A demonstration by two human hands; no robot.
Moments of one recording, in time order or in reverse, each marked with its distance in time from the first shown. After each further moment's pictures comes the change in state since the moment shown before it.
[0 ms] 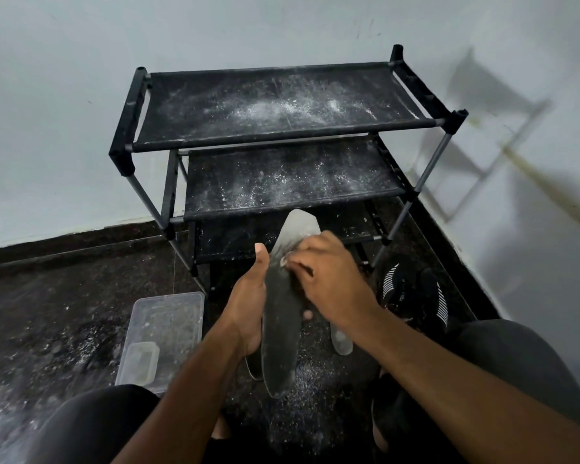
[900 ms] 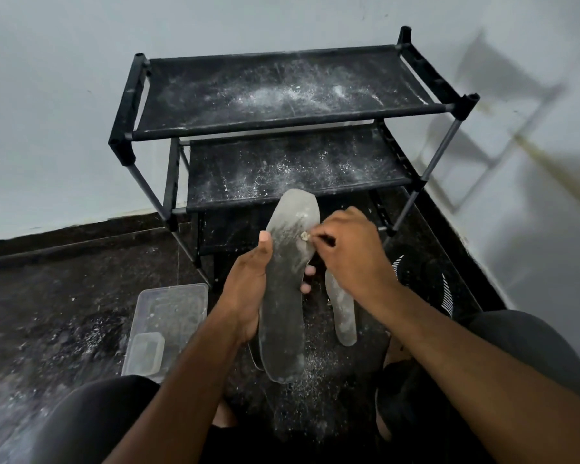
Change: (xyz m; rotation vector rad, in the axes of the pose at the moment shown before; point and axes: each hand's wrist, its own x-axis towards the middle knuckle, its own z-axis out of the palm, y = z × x) left_hand -0.002 0.009 -0.004 0.113 0.181 0.179; right_hand 0.010 0.019 -0.012 0.013 0.077 0.113
